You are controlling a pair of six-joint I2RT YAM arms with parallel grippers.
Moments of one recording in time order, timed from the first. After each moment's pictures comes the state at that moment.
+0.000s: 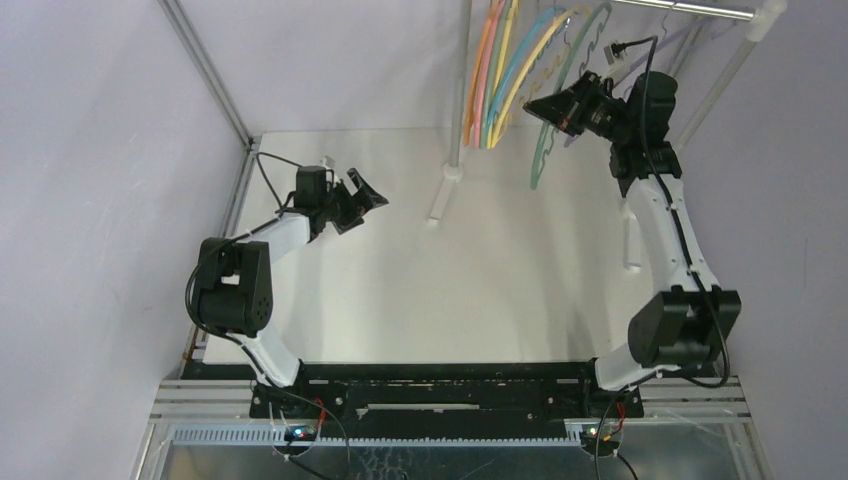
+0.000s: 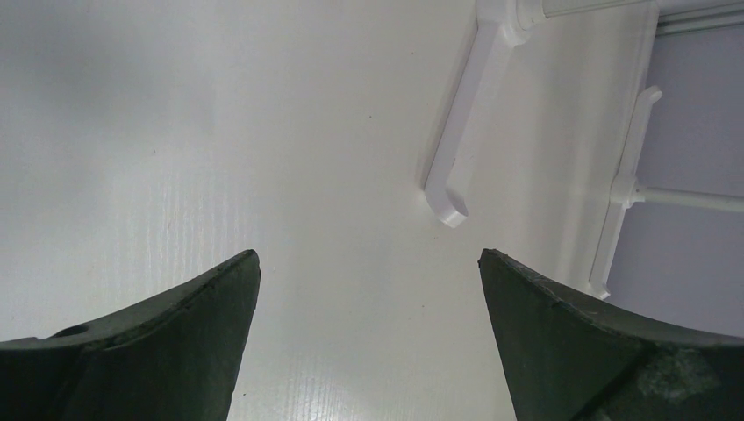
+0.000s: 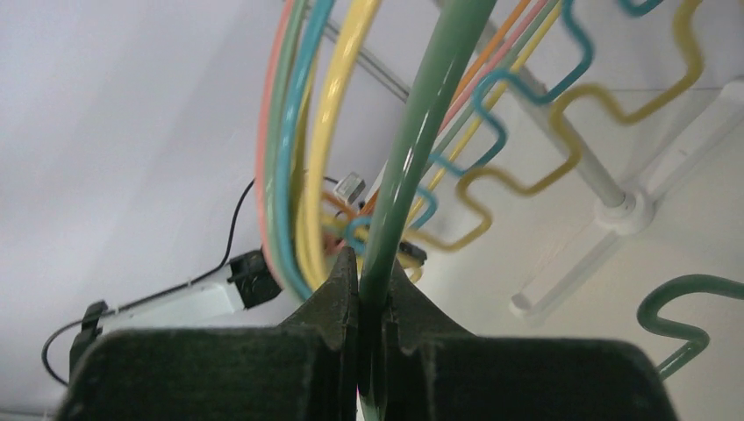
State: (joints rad) left arm -0.12 1.72 1.02 0.04 0.37 -0.72; right arm -0.02 1.48 1.52 -0.09 -0.83 0.75
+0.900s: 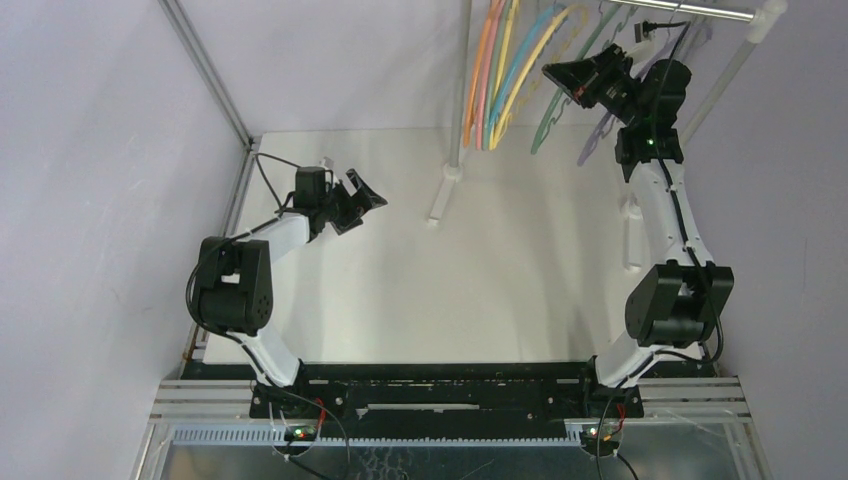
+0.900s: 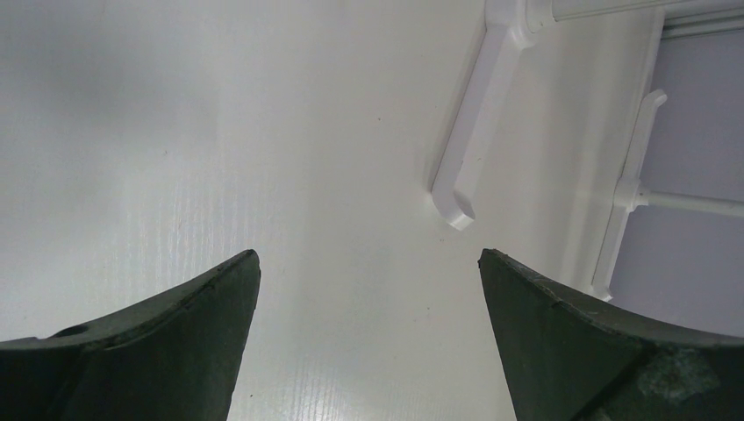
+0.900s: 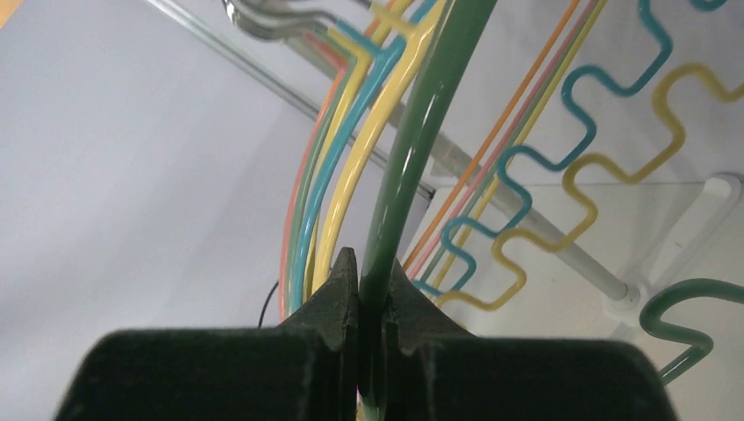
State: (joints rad) left arm -0.12 1.73 1.02 0.04 0.37 -0.71; right arm -0.08 1.62 1.62 0.17 -0.74 0.99
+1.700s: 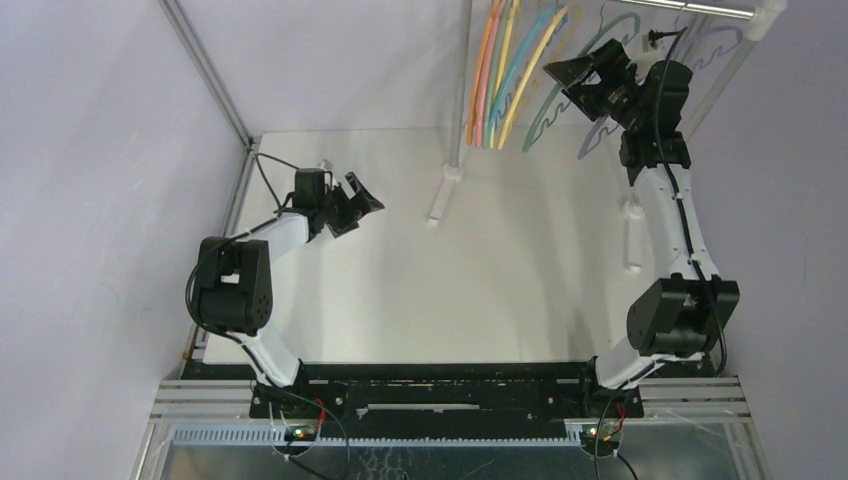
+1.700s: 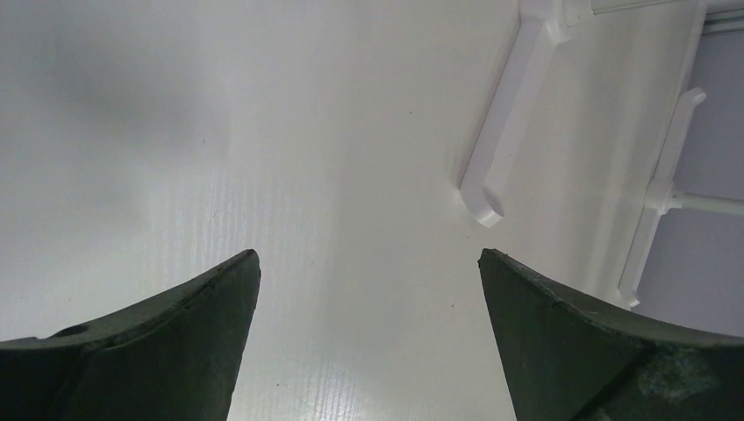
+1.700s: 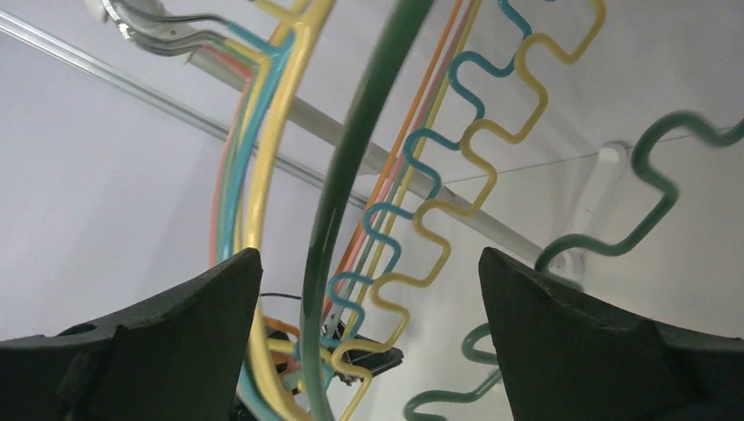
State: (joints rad) left arm -0.11 1.73 1.02 0.00 0.35 -0.68; right arm -0.08 1.61 1.63 -0.03 -0.57 0.91
